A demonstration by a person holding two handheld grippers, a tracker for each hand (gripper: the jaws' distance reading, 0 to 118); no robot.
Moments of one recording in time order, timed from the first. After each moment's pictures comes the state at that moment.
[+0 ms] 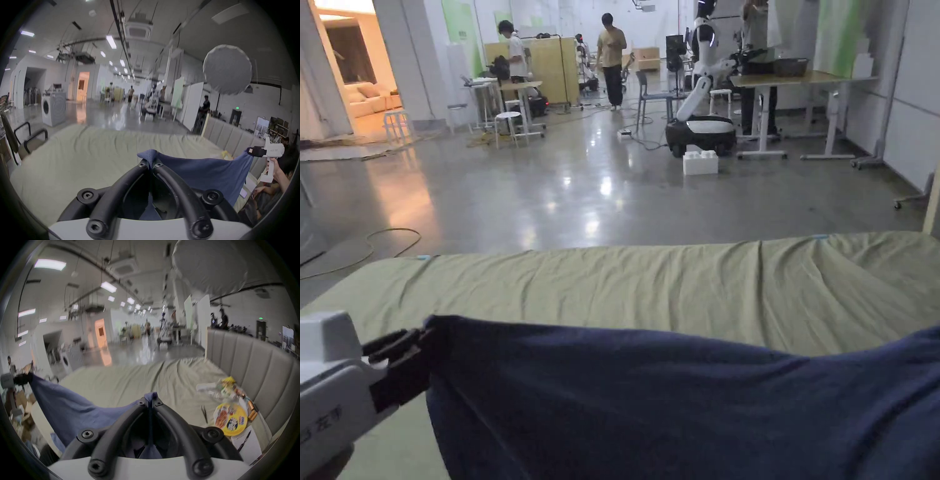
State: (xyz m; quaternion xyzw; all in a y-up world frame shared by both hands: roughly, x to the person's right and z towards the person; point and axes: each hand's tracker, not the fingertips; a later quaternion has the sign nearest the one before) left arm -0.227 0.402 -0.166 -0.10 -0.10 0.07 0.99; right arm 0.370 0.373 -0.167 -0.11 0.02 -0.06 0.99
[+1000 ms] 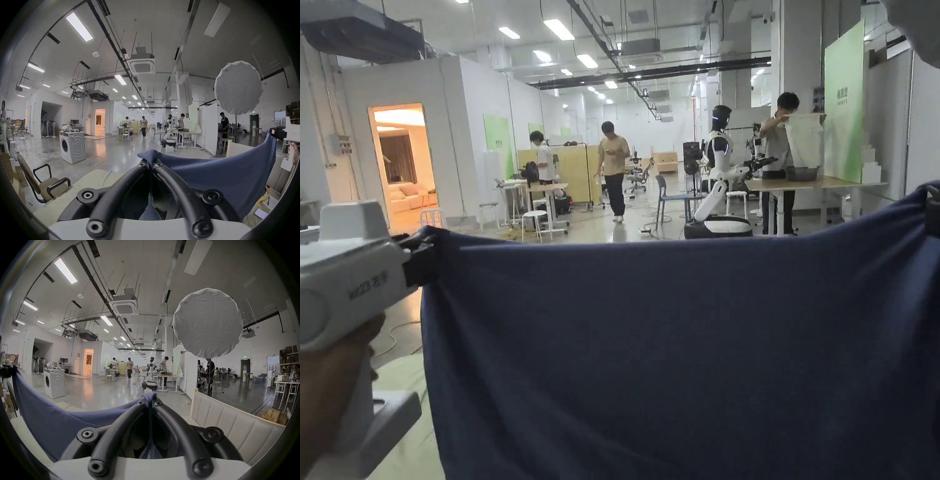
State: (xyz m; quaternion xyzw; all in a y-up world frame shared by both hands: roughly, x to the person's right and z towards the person) left arm -0.234 0.555 -0.245 0.01 0.01 -0.01 1.00; right arm 0.306 0.565 -0.249 0.08 -0.02 0.08 0.99
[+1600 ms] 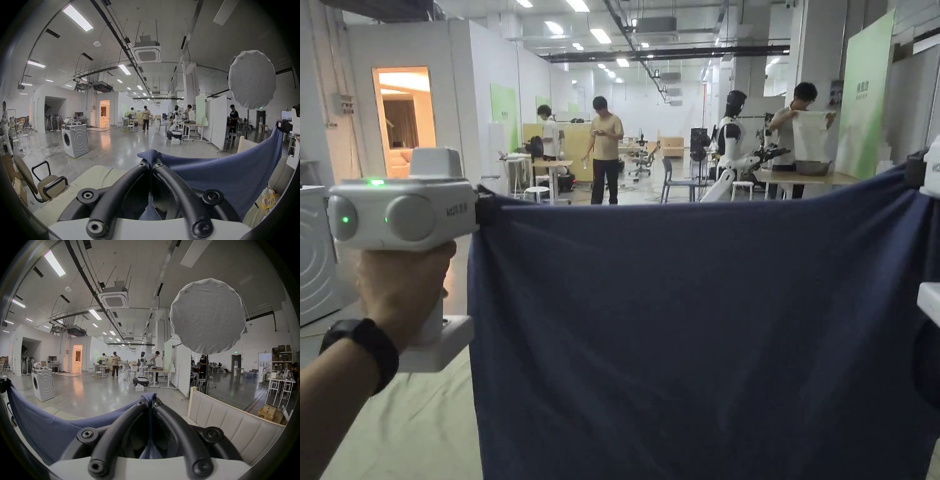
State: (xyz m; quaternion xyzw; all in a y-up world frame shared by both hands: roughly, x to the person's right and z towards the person) left arm -0.232 0.555 -0.396 -0.03 0.04 0.00 1.00; right arm 0.282 0.591 -0.407 0.03 -0.09 0.05 0.99
